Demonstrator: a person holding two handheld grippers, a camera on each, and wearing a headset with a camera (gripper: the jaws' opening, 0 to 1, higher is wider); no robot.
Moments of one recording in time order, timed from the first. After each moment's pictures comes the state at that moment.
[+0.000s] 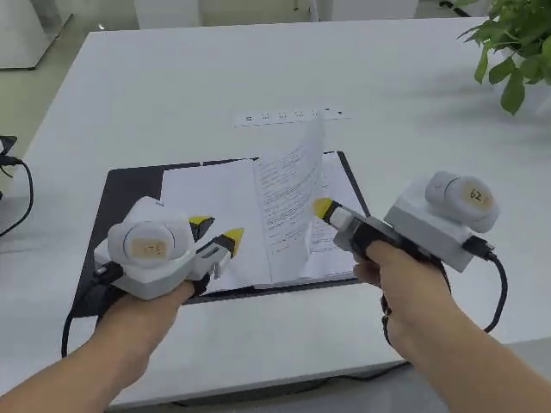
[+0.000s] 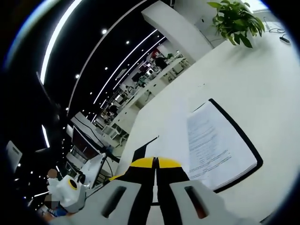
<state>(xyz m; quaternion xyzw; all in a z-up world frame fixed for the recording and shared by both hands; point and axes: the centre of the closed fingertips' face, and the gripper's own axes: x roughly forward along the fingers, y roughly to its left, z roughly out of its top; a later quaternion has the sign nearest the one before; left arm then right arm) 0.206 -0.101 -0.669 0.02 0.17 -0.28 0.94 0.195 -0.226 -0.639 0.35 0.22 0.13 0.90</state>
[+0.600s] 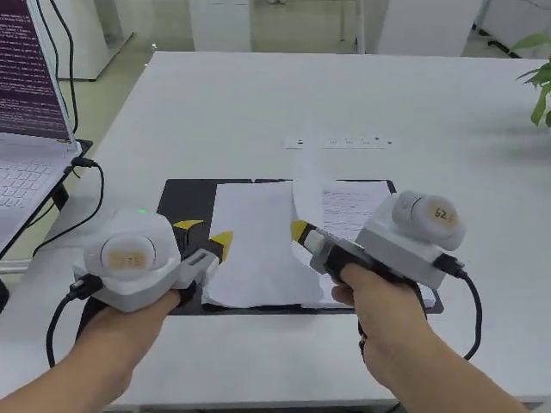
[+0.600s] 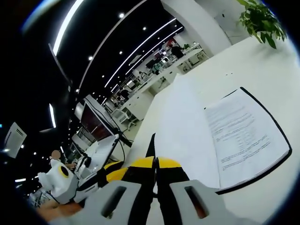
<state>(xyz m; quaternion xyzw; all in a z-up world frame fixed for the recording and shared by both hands) 0.199 -0.020 -0.641 0.00 0.14 -0.22 0.96 0.195 -0.117 -0.640 0.30 0.25 0.21 0.90</state>
